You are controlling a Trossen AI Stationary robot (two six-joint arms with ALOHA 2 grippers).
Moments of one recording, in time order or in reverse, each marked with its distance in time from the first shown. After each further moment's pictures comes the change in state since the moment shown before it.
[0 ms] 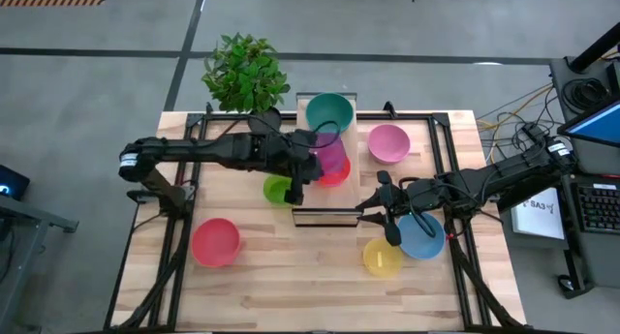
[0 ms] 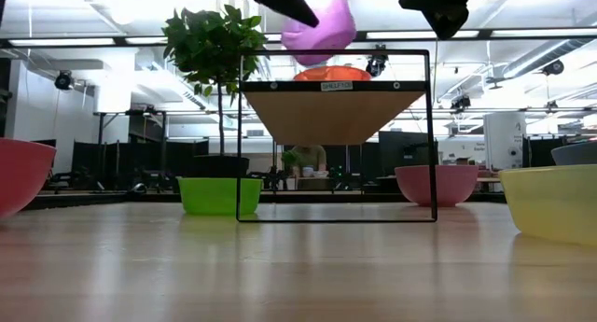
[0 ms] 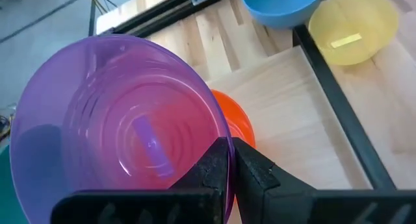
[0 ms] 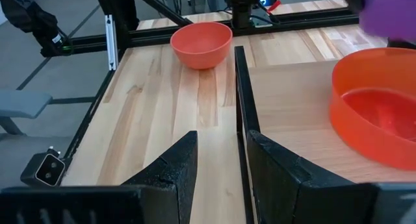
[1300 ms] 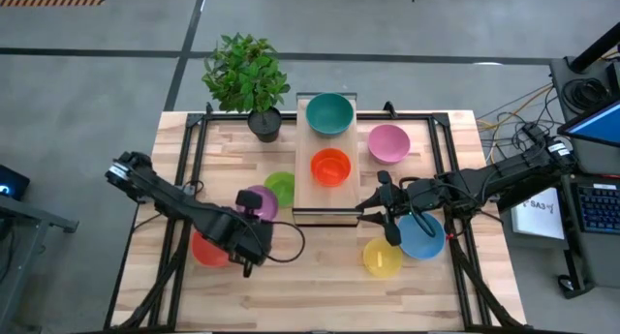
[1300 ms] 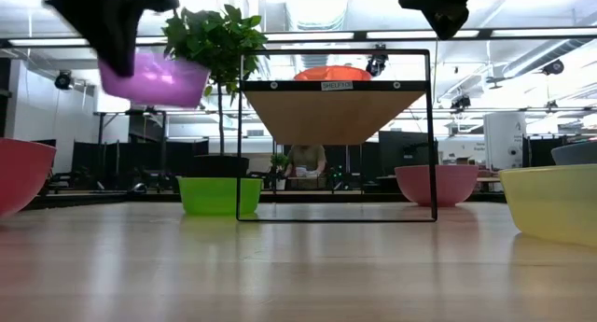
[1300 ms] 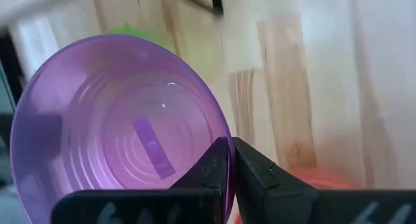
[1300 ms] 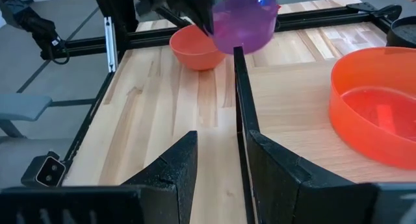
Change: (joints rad) left arm -0.538 -0.044 -0.213 -0.611 -0.282 -0.710; right arm 0.000 0.000 0.000 0.003 0.003 0.010
